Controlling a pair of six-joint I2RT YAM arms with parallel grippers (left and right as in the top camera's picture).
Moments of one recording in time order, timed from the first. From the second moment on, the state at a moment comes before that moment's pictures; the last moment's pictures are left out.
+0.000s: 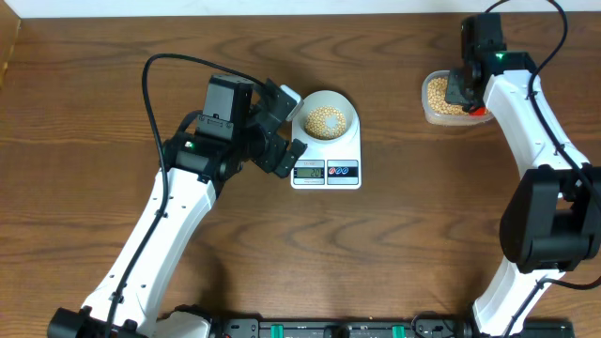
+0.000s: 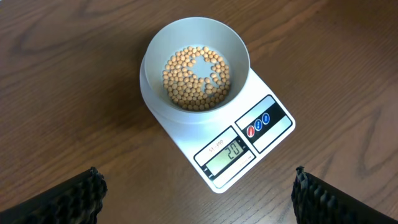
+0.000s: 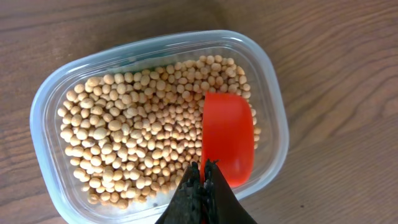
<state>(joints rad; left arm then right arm) -0.30 1.41 1.18 -0.68 0.31 0.30 0.05 1.98 1.63 -0.81 0.29 0.24</state>
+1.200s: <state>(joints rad) -0.30 1.41 1.18 -0.68 0.31 0.30 -0.13 1.98 1.59 -0.75 -0.36 0.22</state>
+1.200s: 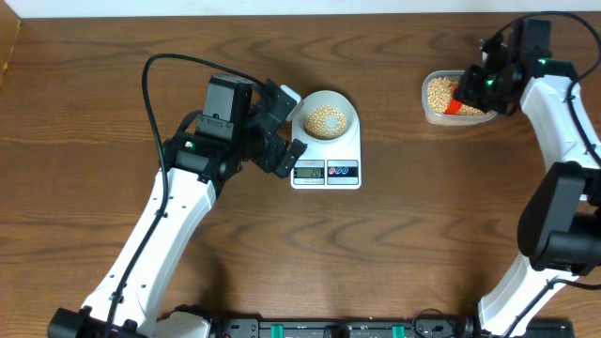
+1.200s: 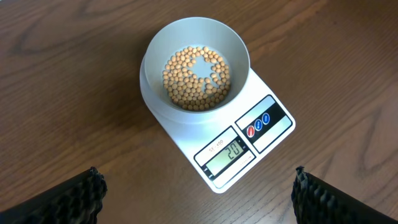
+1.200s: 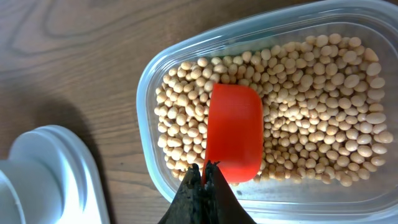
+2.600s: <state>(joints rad) -0.30 1.41 1.18 -0.68 0.31 0.30 -0.36 1.98 1.59 -0.72 -0.86 0.22</state>
